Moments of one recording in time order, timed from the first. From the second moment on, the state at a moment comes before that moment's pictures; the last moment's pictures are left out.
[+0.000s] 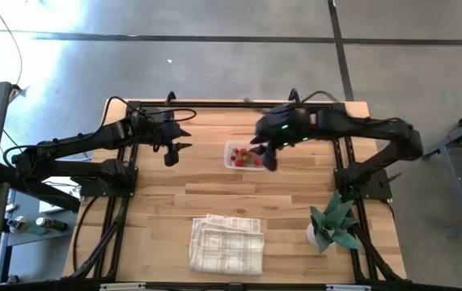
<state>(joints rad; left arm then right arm) 0.56 0.92 0.67 -0.38 0.14 0.26 -0.10 1.44 1.49 -0.76 -0.04 0.11</state>
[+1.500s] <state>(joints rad) 0.56 0.93 0.67 0.15 0.48 -0.27 -0.13 0.38 0.67 -0.10 0.08 0.35</state>
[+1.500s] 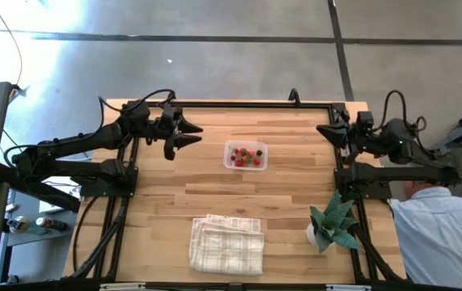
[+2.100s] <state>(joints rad) 0.56 0.94 0.67 0.15 0.48 -0.31 -0.13 0.44 0.67 -0.09 0.05 0.33</state>
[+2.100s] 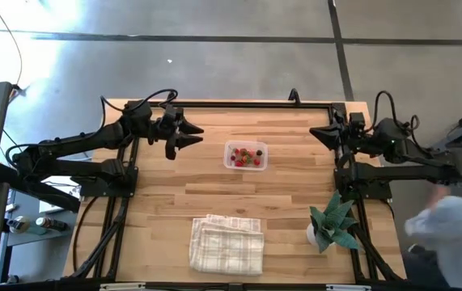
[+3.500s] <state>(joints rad) 0.85 0.53 0.67 -0.11 0.57 -0.42 -0.13 0.00 0.39 -0.11 0.15 0.37</state>
